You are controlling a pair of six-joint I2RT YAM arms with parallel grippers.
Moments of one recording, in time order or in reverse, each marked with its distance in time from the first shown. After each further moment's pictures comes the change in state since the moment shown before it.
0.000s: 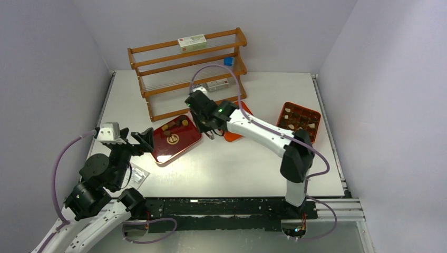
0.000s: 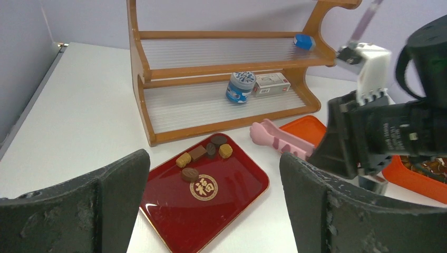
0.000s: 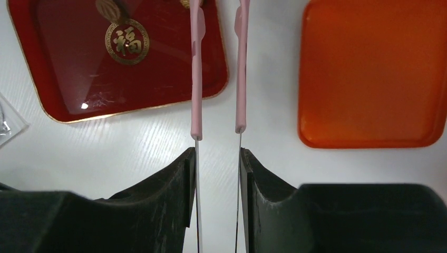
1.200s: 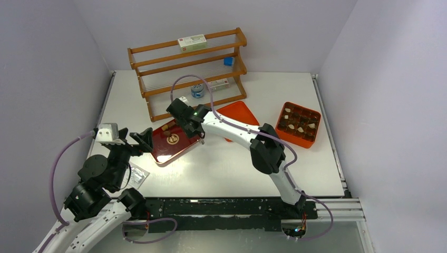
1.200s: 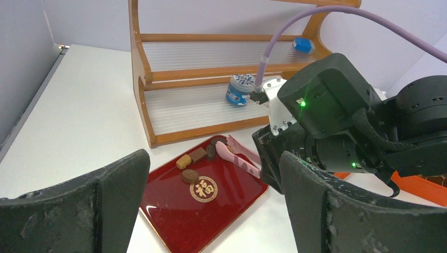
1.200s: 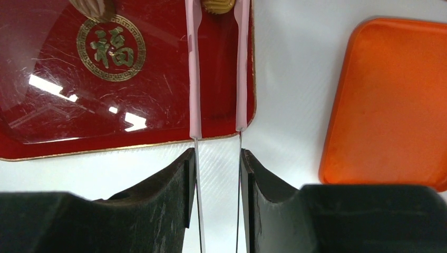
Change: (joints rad) left arm 0.011 -0.014 0.000 0.000 0.001 0.001; right arm 0.067 0.354 0.257 -0.045 0.059 -0.091
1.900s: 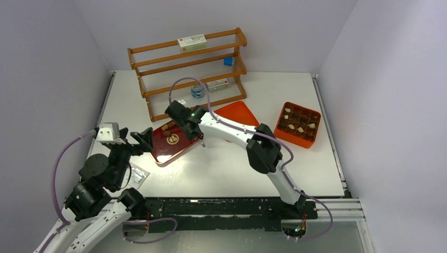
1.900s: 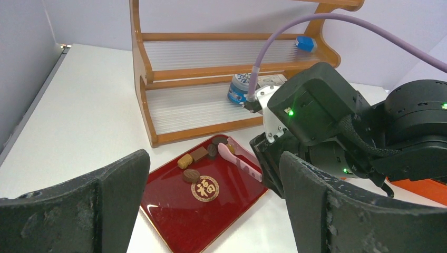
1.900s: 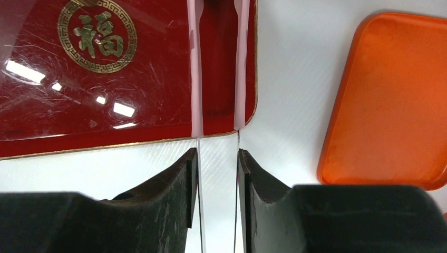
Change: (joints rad) left arm 0.014 0.009 0.000 0.001 0.009 0.003; right arm 0.007 0.050 0.048 -0.050 0.005 -0.021
